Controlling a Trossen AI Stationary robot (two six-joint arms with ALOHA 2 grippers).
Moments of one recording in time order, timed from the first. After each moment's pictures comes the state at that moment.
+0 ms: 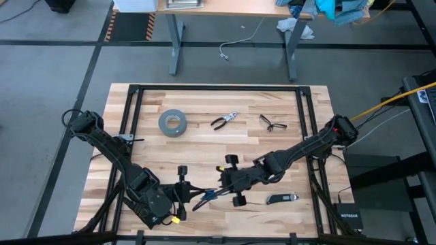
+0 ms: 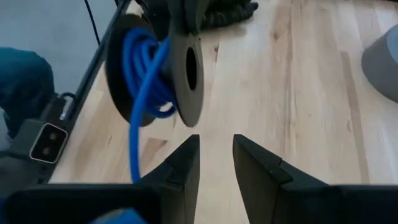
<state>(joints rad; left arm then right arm) -0.73 1.57 1.09 -0.10 -0.79 -0.21 0.45 1.73 1.38 -0.42 0.20 0.18</state>
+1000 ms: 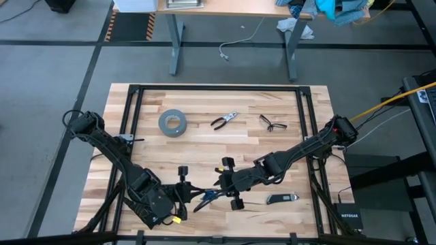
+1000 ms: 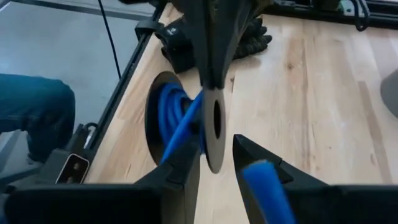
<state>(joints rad) -0.72 1.58 1.09 -0.11 -0.78 -0.23 0.45 1.74 1.38 -0.28 0.17 0.17</state>
